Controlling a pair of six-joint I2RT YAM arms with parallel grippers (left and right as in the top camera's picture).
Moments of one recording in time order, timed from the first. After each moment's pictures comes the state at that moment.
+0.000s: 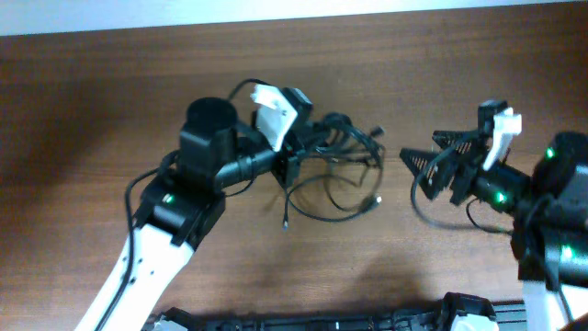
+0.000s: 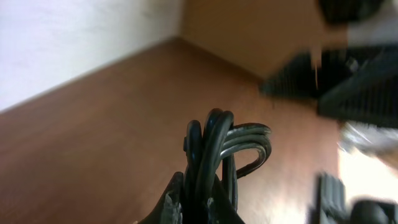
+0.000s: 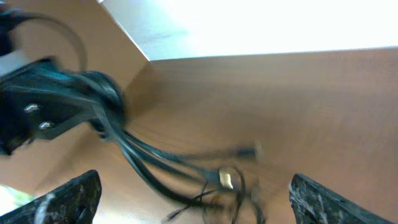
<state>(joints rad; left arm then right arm) -0.49 1.22 1.15 -0.30 0.62 0.01 -0.24 0.83 0.96 -0.63 -0.95 0.08</state>
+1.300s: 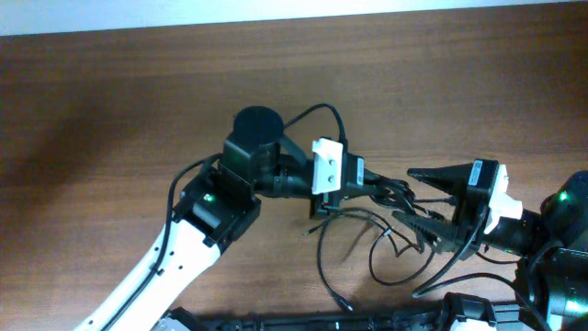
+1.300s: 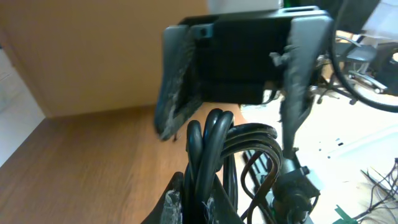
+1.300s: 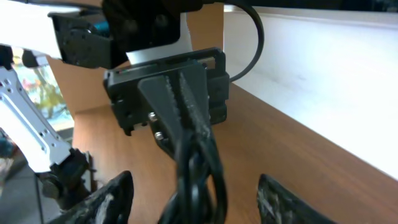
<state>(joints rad) -0.68 1.29 1.15 -0.11 1.00 0.32 -0.24 0.67 0.96 -0.66 -1.34 -0.33</state>
